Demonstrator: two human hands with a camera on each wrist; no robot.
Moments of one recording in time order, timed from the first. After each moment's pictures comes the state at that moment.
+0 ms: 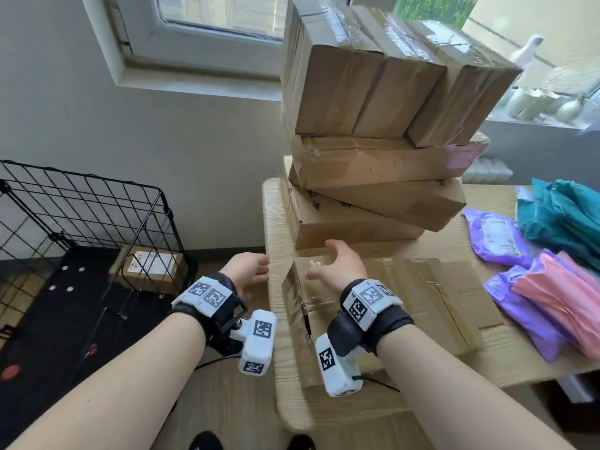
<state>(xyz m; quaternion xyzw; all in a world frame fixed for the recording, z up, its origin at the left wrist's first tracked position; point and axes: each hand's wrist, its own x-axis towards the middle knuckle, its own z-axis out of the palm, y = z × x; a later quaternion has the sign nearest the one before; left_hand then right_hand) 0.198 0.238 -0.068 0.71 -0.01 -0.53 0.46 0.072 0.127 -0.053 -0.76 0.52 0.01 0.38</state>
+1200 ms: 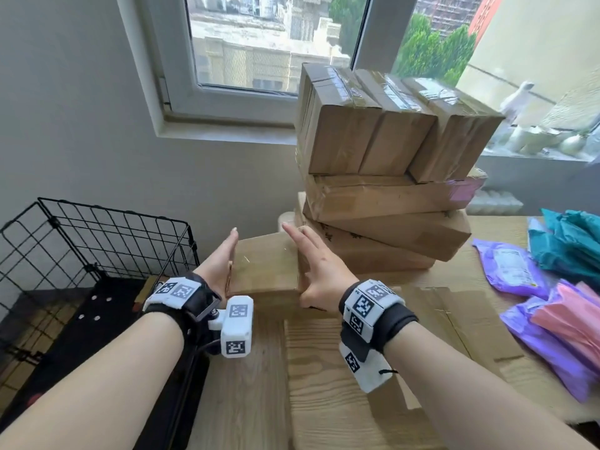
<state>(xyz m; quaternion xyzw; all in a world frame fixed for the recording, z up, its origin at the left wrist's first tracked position) 0.249 0.279 -0.027 0.58 0.04 -0.58 0.57 0.095 0.155 0.010 -0.93 0.17 -0.01 0.32</state>
